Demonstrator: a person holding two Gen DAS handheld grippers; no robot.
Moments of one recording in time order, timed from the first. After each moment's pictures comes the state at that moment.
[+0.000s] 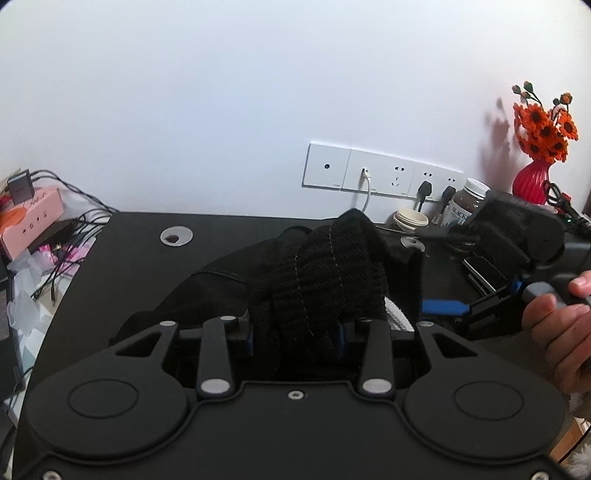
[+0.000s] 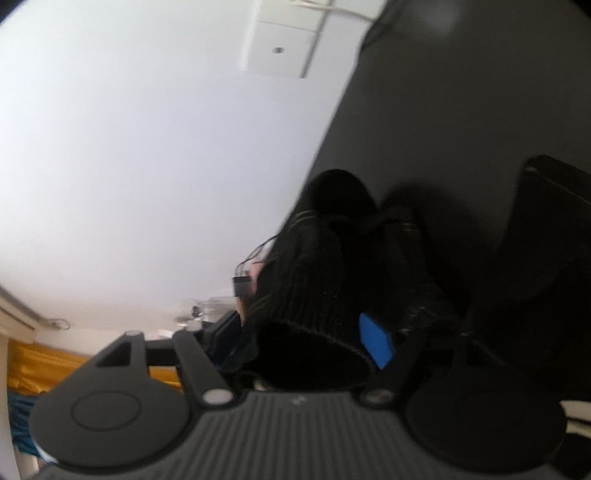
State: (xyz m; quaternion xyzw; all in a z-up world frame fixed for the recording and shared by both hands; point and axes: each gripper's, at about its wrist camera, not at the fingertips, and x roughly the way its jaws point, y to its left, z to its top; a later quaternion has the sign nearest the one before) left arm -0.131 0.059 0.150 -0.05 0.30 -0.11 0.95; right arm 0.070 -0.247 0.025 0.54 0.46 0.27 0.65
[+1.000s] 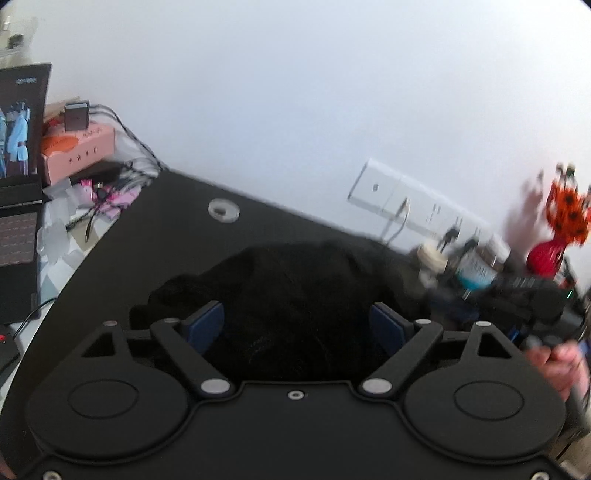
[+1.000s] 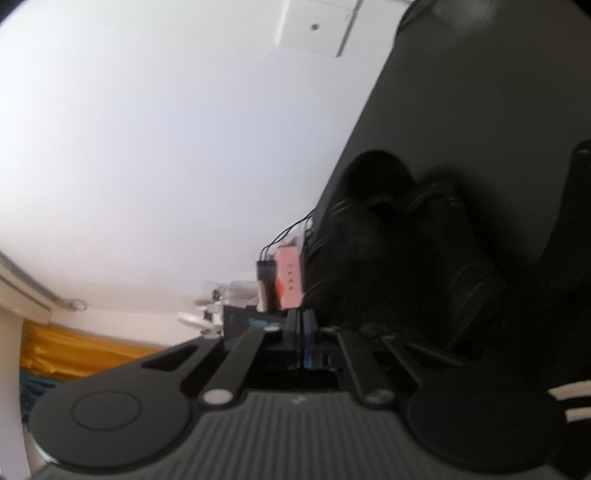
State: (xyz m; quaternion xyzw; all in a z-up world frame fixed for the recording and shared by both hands) left arm -0.147 0.124 0.168 -0.18 0.31 -0.06 0.93; right arm 0.071 -0.229 0.038 0.53 0.46 0.32 0.64
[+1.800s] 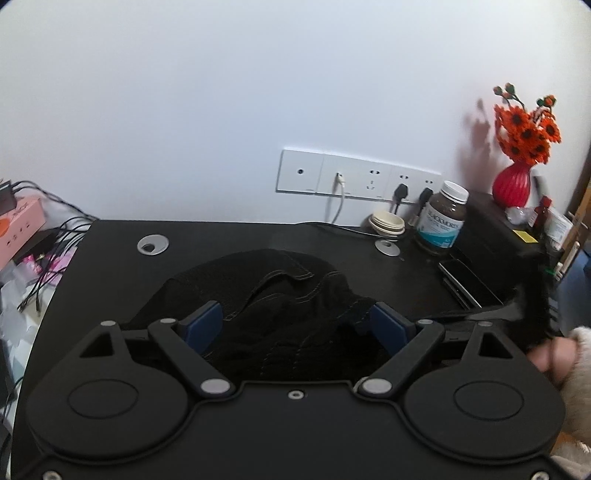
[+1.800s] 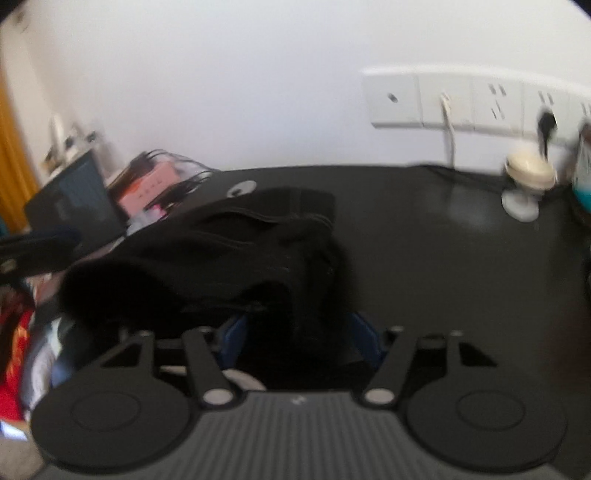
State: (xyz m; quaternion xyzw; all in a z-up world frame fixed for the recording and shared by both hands) left arm -0.124 0.031 0.181 -0.04 0.31 -0.14 0.94; right arm 0.036 -0.217 0.052 0.07 0.40 0.27 0.87
